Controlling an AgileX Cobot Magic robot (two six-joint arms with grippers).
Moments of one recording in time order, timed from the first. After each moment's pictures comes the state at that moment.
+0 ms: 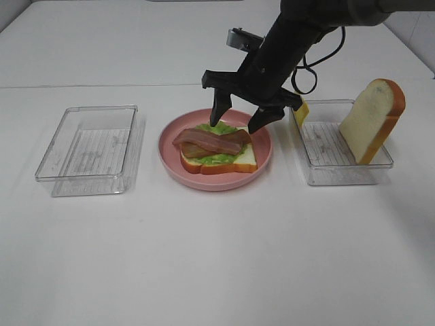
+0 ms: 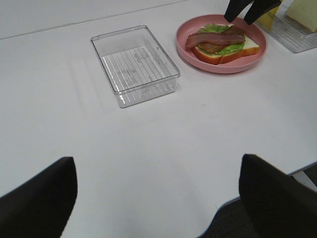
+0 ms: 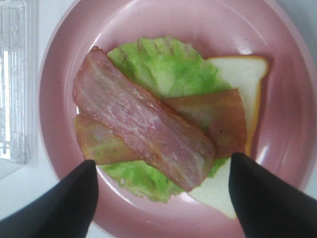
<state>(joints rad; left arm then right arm) -0.39 -0.01 -0.50 0.02 1.06 -0.06 0.40 2.25 -1.78 0.39 0.88 0.10</state>
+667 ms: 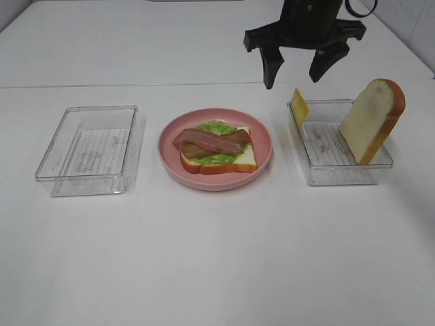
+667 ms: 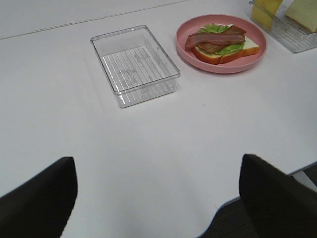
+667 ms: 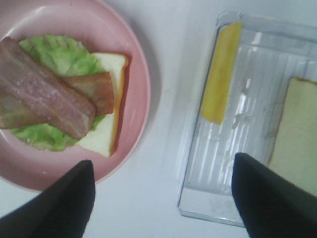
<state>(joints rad) -0.39 -0.01 -0.50 0.02 1.06 -0.06 0.40 2.11 -1.95 -0.02 1.21 0.18</state>
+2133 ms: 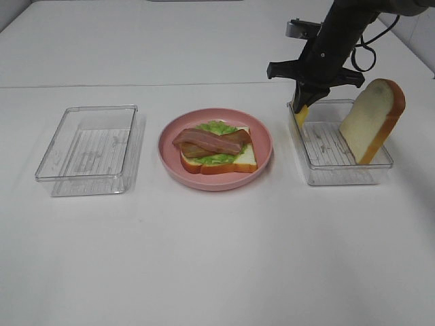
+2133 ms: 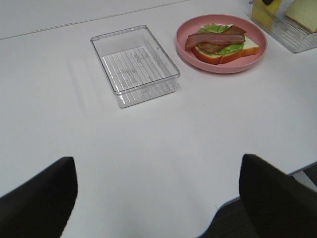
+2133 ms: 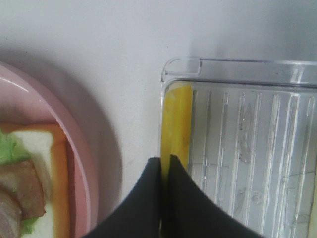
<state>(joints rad) -0.39 -0.01 -0.50 0.02 1.06 -0.06 0.20 2.36 -2.01 0.19 1.02 0.08</state>
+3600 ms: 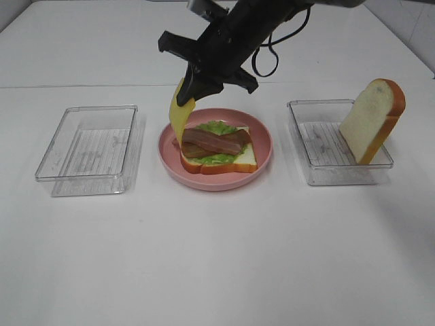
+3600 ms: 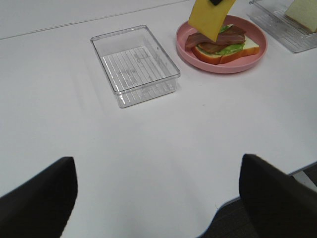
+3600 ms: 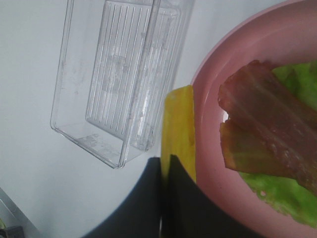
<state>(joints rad) -0.39 -0.01 -0.50 0.02 1.06 -0.06 0.45 2.29 -1.96 0.65 0.95 -0.03</state>
